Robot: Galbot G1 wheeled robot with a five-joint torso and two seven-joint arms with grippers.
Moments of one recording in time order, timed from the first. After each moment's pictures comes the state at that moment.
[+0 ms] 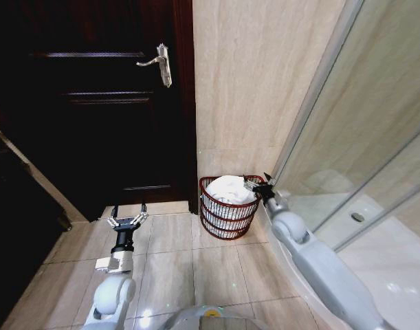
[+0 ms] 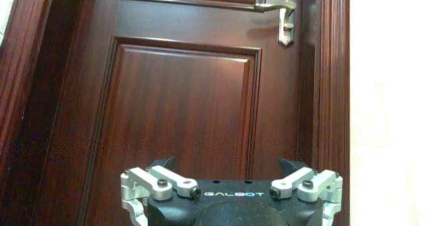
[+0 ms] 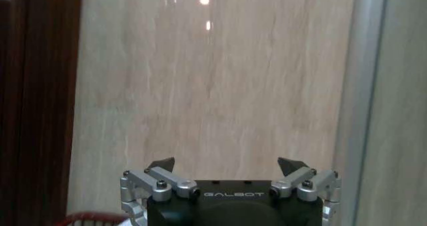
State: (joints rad) left arm 1.59 -1.39 -0.68 -2.01 -0.31 -0.35 -0.05; right arm -1.04 1.03 0.23 1.92 0.40 -0.13 0.29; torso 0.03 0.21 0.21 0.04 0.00
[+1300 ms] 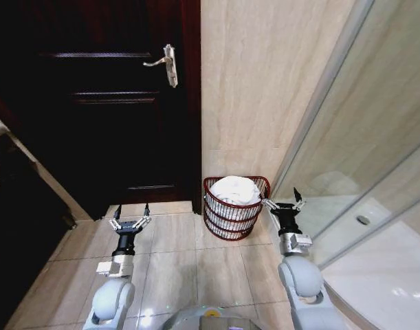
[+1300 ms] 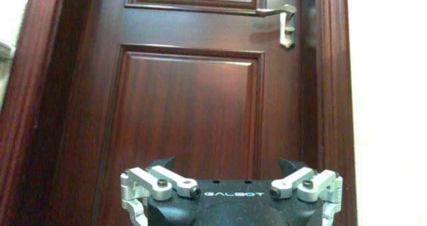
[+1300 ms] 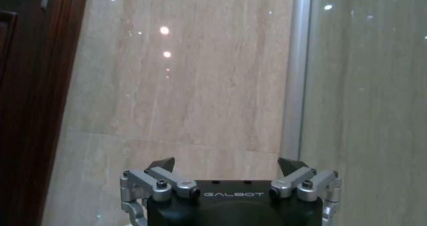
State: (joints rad) left arm 1.62 -1.40 -0.68 -2.02 -0.27 -0.39 -0.01; right arm -1.43 1.41 0.51 2.14 -0.01 0.00 0.19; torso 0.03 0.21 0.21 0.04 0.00
